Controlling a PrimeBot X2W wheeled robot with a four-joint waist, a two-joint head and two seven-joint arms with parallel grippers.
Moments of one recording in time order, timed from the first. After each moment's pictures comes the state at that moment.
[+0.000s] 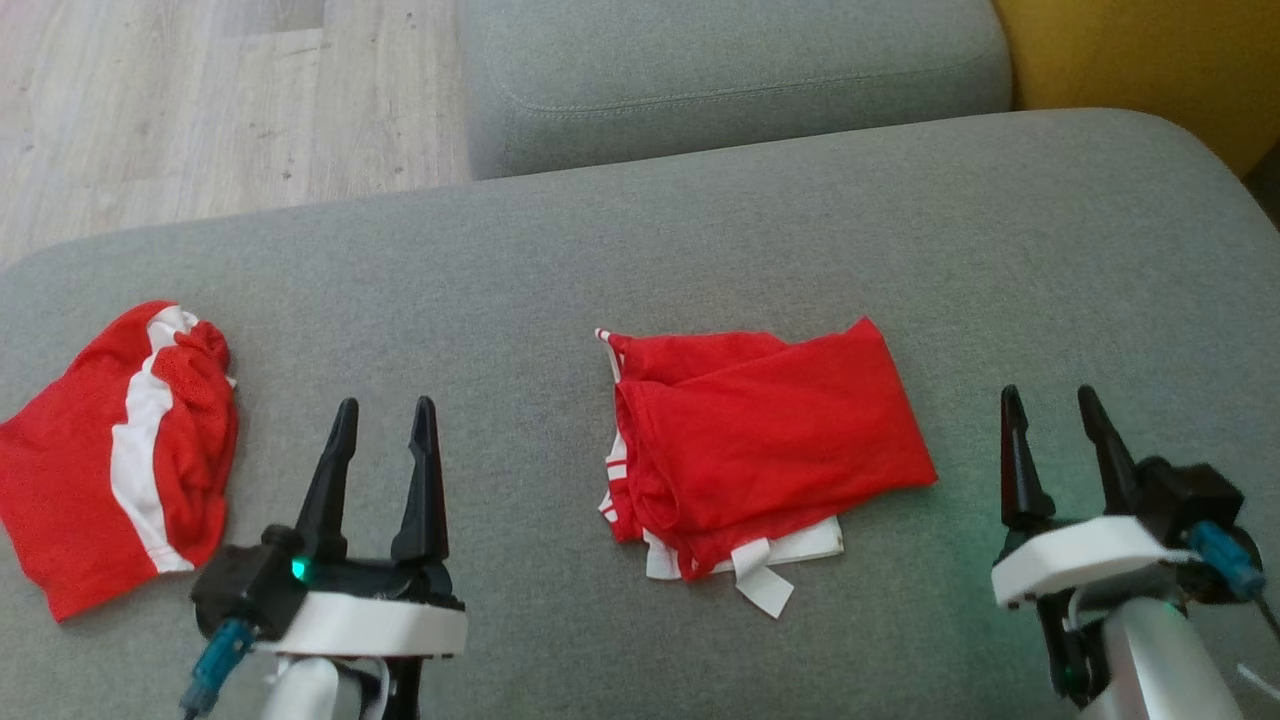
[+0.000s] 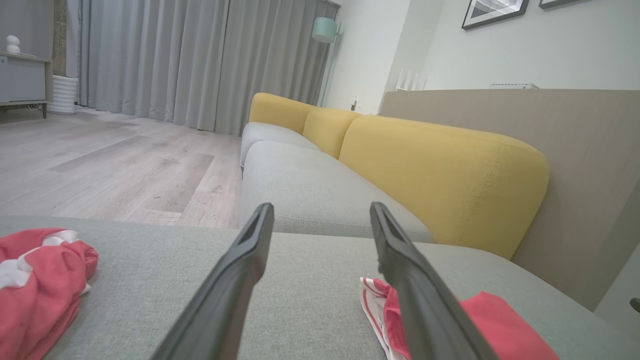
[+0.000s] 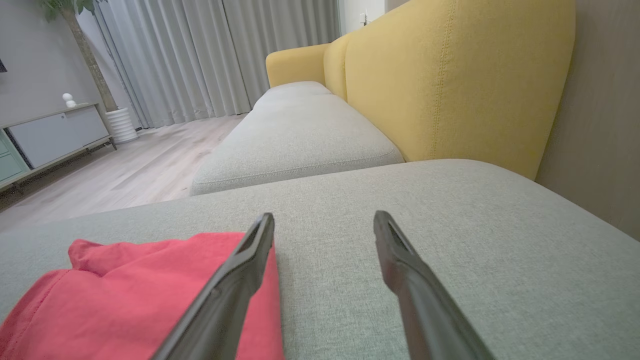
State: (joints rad) left arm -0.07 0.05 -0.16 0.18 -0.33 -0.12 -0.25; right arm -0.17 -0.07 -0.04 0.47 0.14 0.13 -0.25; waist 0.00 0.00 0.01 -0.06
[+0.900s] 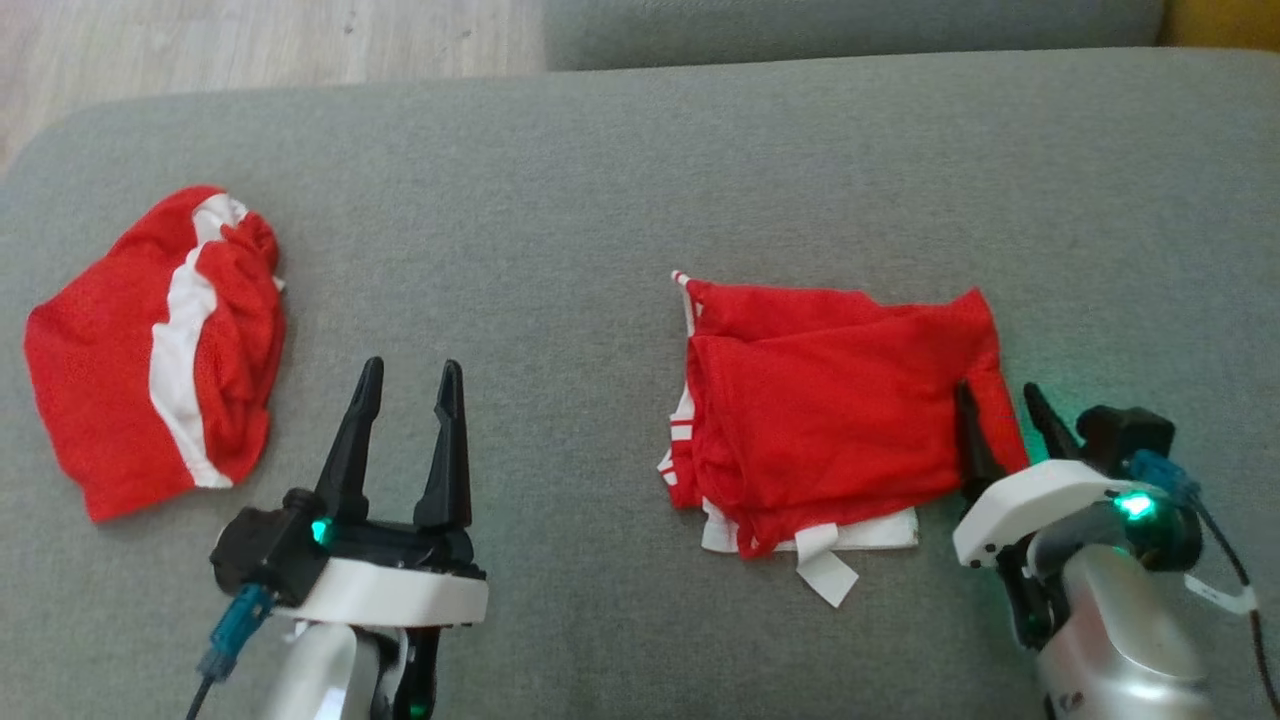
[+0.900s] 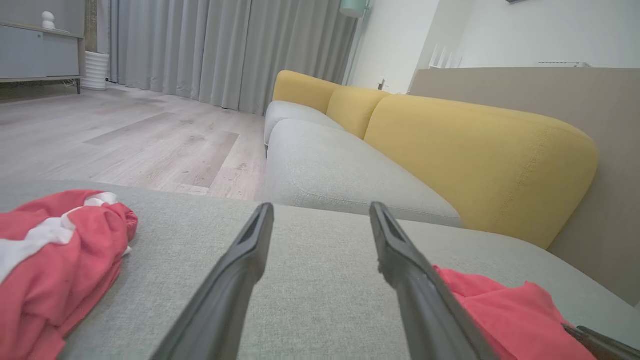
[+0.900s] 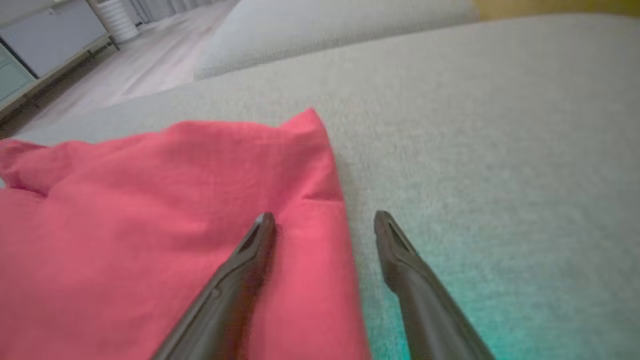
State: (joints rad) left arm -0.12 0.05 -0.21 0.17 -0.32 -0.12 -0.25; right arm -0.35 -0.05 -0.04 0.78 0.15 0.13 -0.17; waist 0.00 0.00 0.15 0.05
